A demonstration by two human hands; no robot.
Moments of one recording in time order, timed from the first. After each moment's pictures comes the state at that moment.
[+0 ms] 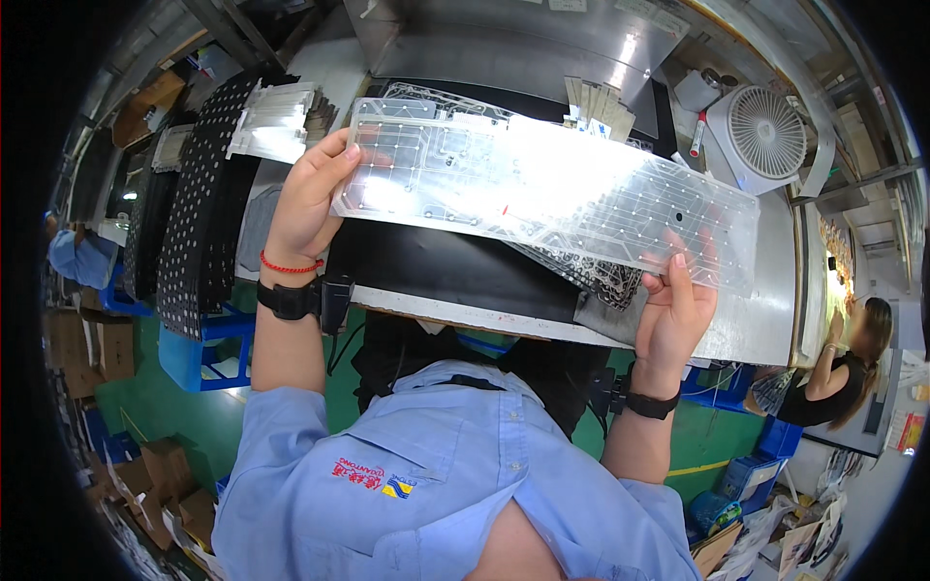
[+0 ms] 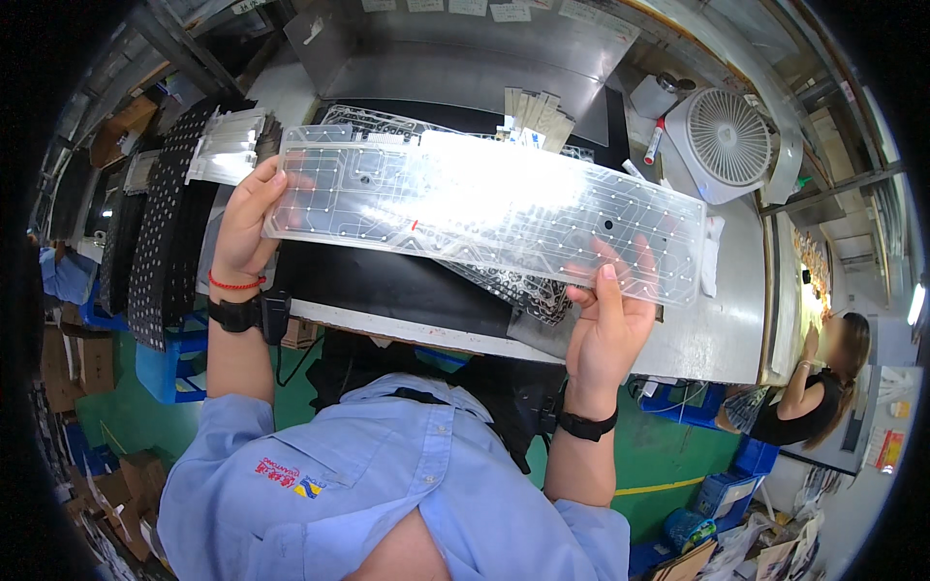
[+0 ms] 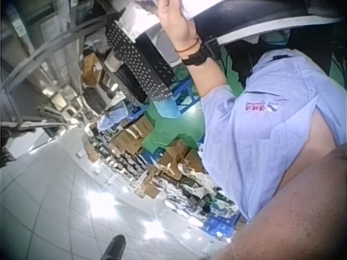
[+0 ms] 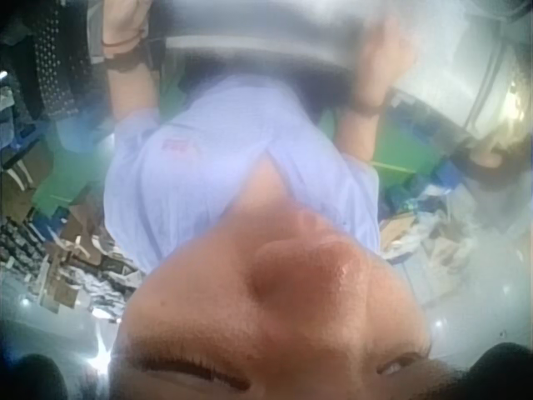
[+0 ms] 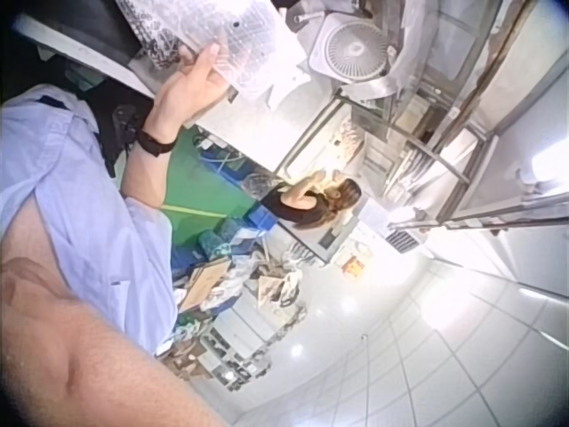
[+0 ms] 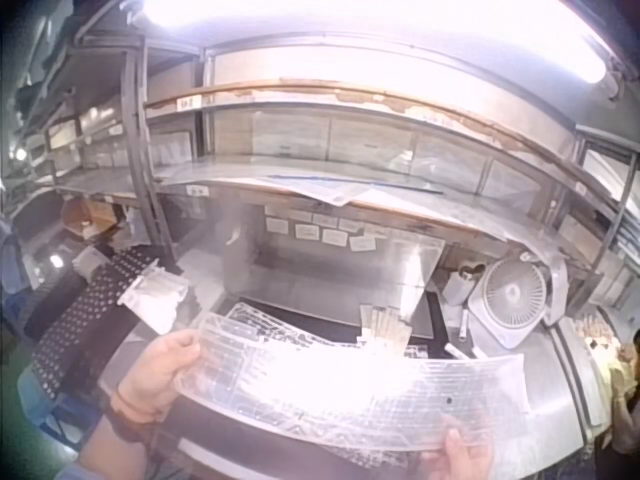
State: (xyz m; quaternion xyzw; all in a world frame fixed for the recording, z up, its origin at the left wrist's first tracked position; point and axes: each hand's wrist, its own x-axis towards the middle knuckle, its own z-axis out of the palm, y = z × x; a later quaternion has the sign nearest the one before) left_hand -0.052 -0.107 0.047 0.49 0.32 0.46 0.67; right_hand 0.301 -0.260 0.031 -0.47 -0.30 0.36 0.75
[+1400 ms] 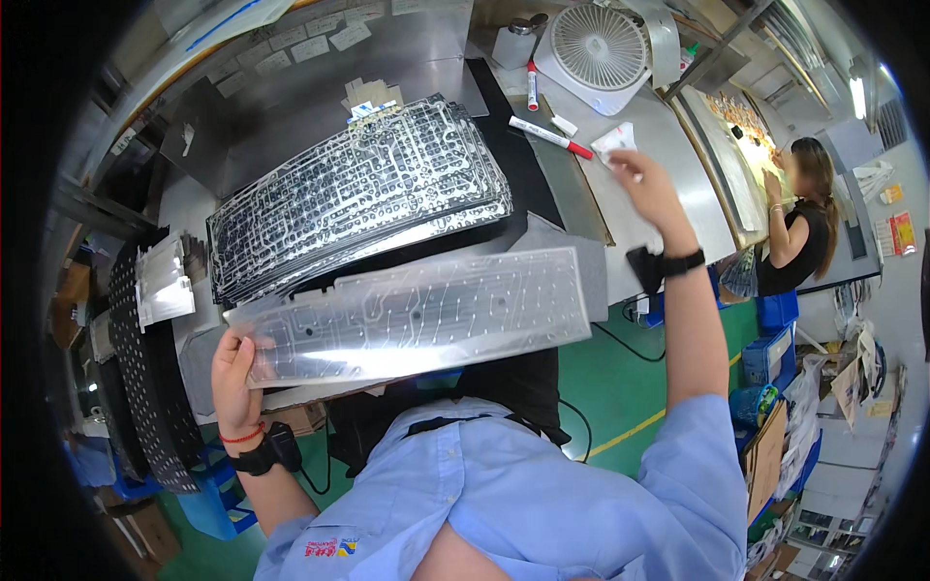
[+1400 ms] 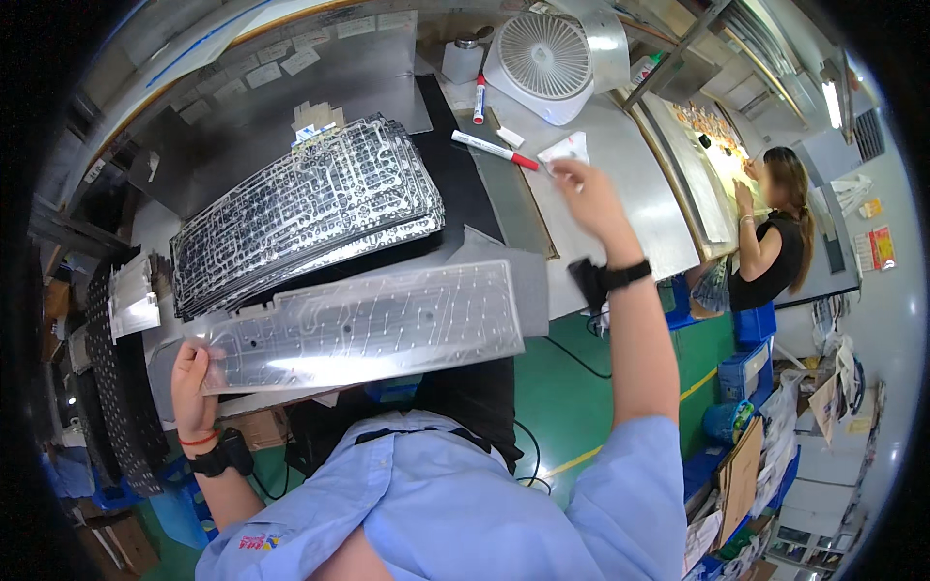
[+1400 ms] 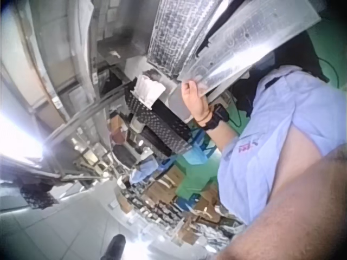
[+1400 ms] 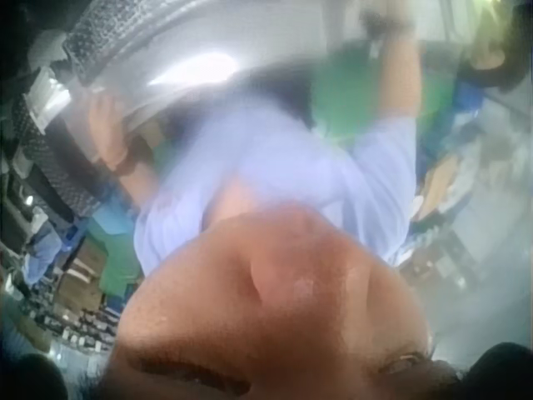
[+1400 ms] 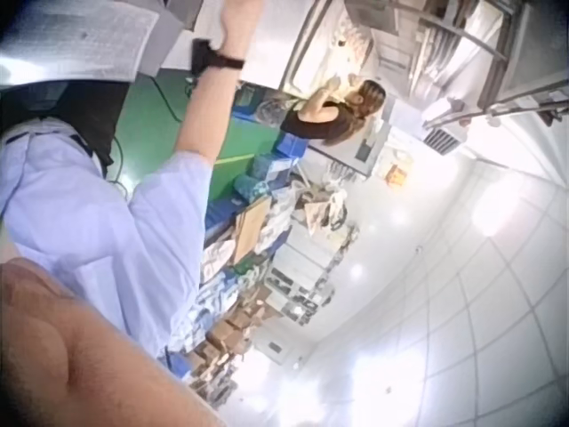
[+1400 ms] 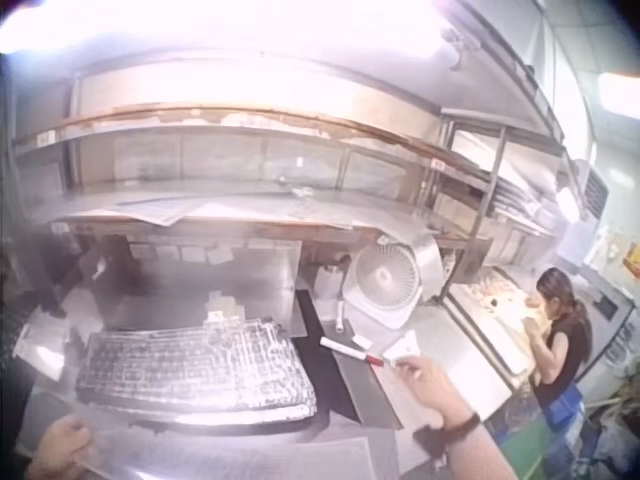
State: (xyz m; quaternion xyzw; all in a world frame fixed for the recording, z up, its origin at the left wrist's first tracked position) left_hand -0.105 -0.139 -0.021 0.46 0.39 0.39 0.69; right_hand 0.531 -0.245 0.023 -0.77 -0.55 0.14 0.29
